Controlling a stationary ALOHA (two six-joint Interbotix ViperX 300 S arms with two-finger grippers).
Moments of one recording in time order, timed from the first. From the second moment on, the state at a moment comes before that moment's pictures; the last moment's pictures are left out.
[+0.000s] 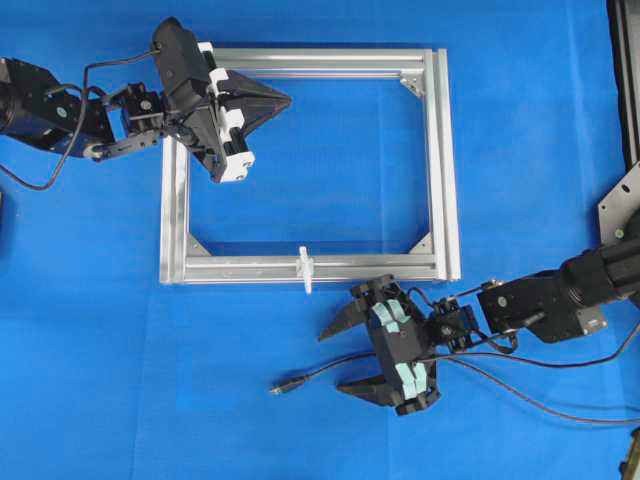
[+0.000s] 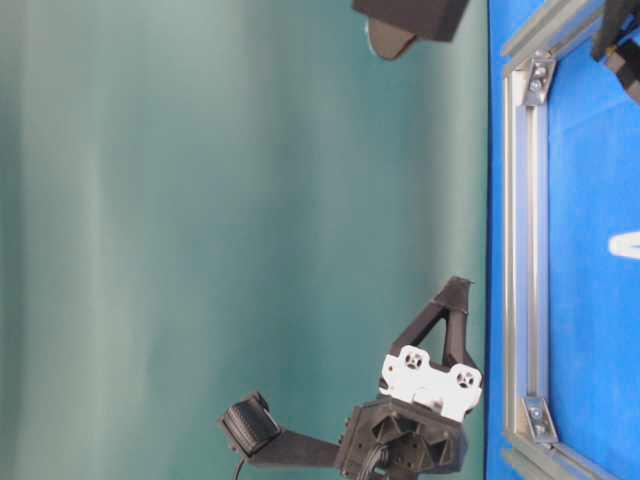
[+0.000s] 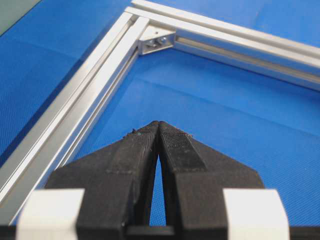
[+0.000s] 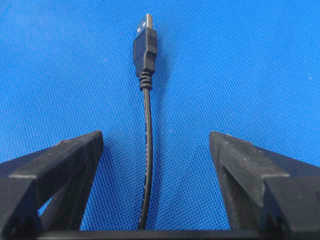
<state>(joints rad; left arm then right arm) 0.28 0.15 0.85 -0.09 -0.74 -0.01 0.34 0.30 0.77 0.03 -0.55 0.10</state>
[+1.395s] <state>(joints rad) 0.26 0.15 0.86 -0.09 -0.74 -0.02 0.34 0.13 0.77 0.03 -0.44 0.09</state>
